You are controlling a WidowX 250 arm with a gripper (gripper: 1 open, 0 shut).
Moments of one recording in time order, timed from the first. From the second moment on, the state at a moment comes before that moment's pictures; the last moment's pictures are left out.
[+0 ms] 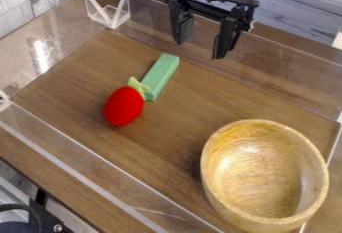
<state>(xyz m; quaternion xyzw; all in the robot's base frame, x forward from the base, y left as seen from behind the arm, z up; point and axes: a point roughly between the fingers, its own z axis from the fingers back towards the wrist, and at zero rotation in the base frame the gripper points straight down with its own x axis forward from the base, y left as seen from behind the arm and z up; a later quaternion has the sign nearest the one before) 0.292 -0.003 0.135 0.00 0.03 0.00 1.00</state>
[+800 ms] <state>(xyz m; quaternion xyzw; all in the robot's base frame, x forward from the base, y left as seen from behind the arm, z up) 0.244 0.083 0.097 -0.01 0.01 -0.05 1.00</state>
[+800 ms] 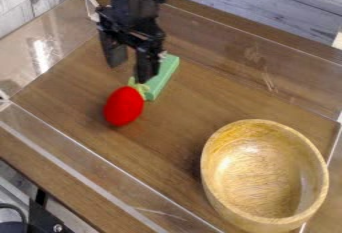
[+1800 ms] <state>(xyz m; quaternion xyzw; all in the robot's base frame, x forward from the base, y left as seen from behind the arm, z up) 0.240 0.072 0.069 0.00 -0.04 0.00 1.00</state>
